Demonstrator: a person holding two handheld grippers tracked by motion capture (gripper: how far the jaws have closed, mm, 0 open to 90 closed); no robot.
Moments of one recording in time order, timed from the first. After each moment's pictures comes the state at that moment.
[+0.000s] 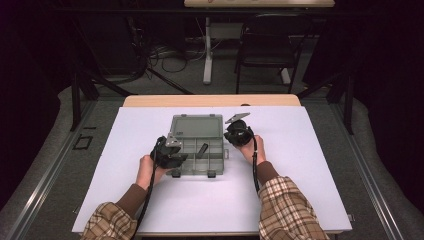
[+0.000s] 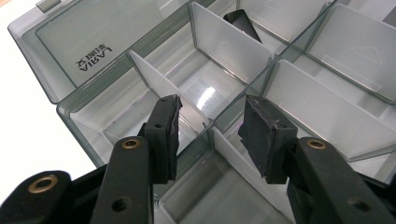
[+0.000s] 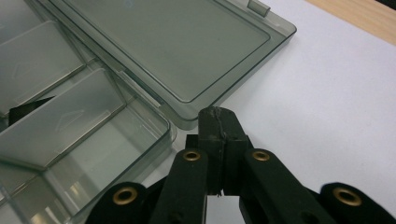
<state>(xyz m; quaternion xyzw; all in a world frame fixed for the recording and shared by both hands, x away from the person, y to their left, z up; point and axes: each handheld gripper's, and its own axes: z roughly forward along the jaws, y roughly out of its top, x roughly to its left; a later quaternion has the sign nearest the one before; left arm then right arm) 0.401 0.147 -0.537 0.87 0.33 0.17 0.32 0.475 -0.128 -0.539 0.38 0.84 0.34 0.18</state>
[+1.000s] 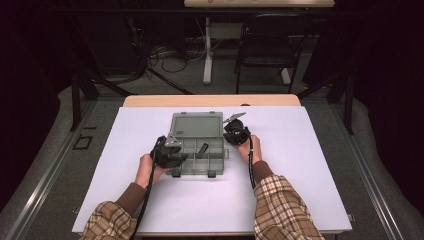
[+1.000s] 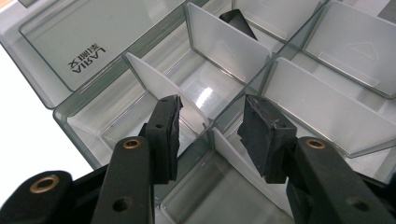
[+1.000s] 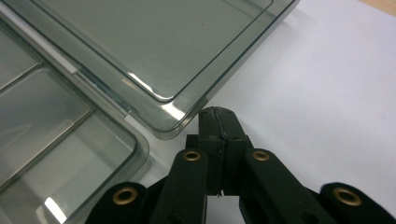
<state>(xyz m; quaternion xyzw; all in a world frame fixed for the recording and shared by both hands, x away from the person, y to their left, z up) 0.404 0.149 -0.539 0.88 0.31 0.16 0.32 0.490 -0.121 -0.556 0.41 0.84 0.32 0.18</state>
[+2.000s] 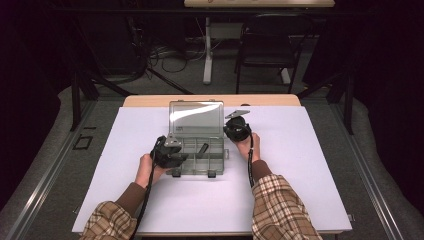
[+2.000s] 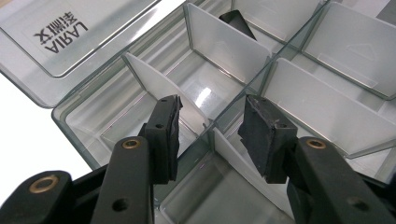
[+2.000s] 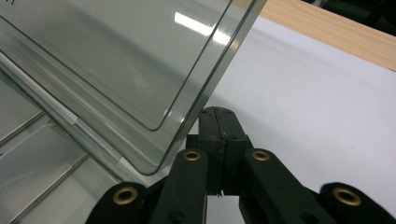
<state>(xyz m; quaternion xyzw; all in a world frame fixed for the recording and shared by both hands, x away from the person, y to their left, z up) 0.405 0.150 -0.540 0.88 0.31 0.16 0.33 0.494 -0.124 -0.547 0.41 0.81 0.37 0.21</state>
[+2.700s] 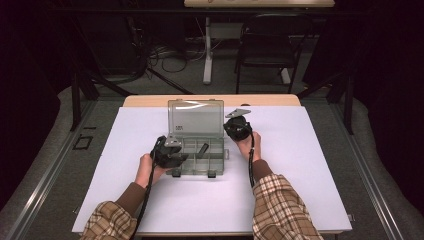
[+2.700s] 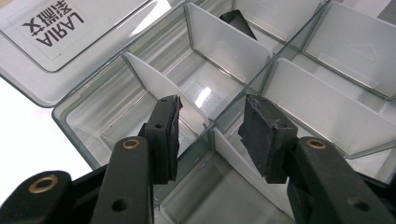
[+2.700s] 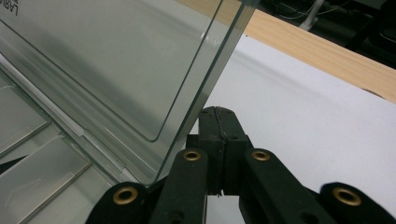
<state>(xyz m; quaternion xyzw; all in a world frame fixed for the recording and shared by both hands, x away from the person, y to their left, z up) 0.405 0.150 -0.539 0.88 0.31 0.16 0.33 0.490 -0.125 -0.538 0.40 0.80 0.38 0.24</state>
